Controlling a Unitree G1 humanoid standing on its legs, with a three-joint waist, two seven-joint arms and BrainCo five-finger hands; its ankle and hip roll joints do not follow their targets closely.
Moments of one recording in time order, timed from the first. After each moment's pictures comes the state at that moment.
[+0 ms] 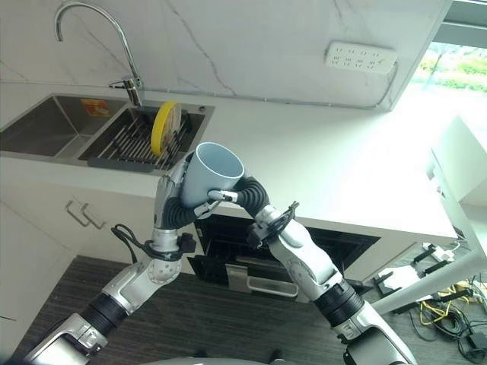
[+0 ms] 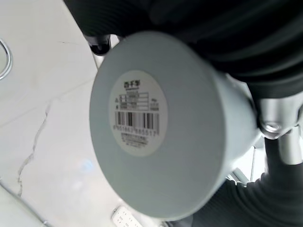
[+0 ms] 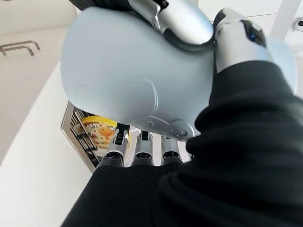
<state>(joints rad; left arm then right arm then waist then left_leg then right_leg) -0.29 0.42 -0.55 0.17 0.57 -0.37 0.94 -0.39 -0.39 0.52 -0.05 0.70 -0.07 0.09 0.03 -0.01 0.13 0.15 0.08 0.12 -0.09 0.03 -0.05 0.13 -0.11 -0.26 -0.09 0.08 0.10</state>
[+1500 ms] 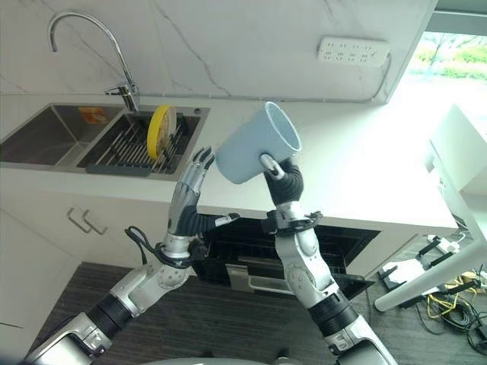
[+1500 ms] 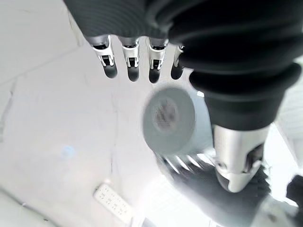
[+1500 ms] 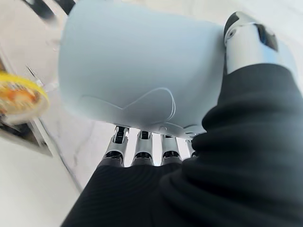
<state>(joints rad) -0.26 0.41 -0.62 0.14 0.65 -0.32 0.95 -0.26 -0.30 0.38 -0.05 0.83 -0.44 -0.12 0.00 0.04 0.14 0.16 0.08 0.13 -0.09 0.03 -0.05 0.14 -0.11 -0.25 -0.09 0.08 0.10</state>
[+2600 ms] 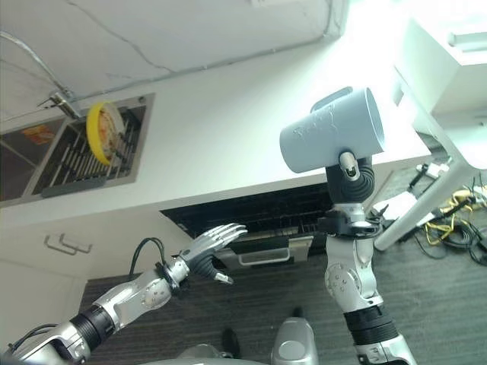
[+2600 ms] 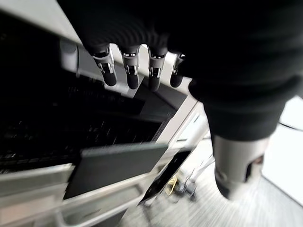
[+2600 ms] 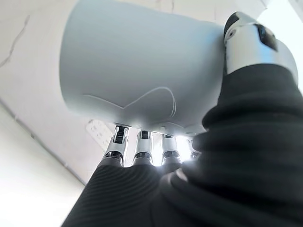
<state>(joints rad) -0.31 0.51 -0.74 0.40 0.57 -0.43 0.36 -0.22 -0.47 0.14 -0.14 0.96 -0.48 0.10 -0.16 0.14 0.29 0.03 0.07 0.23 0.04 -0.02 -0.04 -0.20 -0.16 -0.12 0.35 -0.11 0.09</state>
